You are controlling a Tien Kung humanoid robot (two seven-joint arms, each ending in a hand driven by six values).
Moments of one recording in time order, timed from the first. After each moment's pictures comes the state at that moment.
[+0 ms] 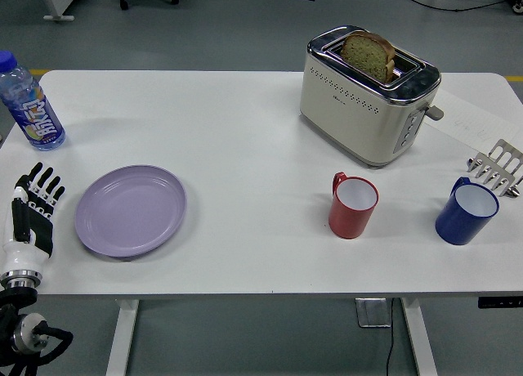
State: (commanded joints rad) left arm -0.10 0.02 -1.67 -0.99 0.97 -0.08 -0.41; right arm 0.09 -0.13 1.10 0.18 -1.31 -0.03 -0.11
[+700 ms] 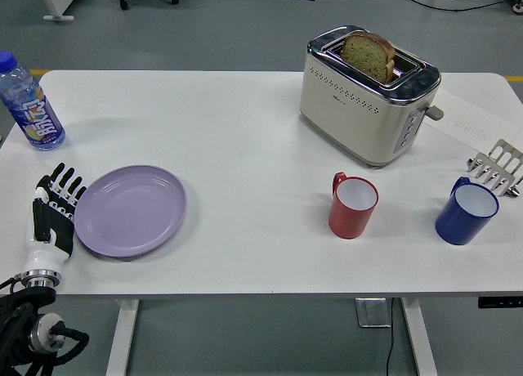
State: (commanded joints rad) left arm -0.11 0.01 -1.59 -0.99 0.92 -0.08 -0.43; right arm 0.10 -0.13 1.11 0.18 -1.31 -0.03 -0.11
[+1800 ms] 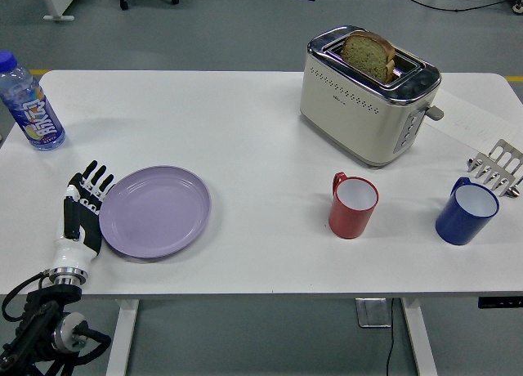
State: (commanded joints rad) left arm -0.12 0.00 -1.46 -0.99 0.88 -0.07 -0.45; right arm 0.10 -0.13 1.10 0.18 -1.31 -0.03 -0.11
